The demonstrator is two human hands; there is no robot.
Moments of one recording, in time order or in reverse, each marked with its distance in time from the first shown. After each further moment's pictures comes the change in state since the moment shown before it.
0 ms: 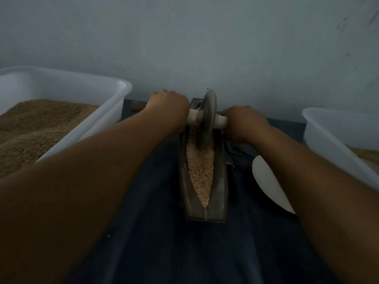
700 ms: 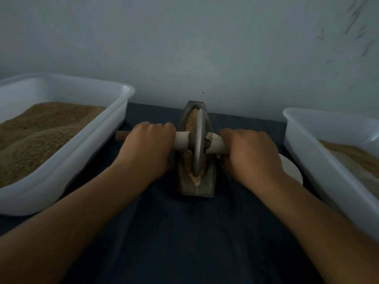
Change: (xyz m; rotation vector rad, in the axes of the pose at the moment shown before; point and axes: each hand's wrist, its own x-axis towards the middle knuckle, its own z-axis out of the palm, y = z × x) left_hand -0.135 0.011 -0.001 -0.018 0.212 0.029; right_hand -0.144 -0.023 -0.011 -0.075 0.437 -0.164
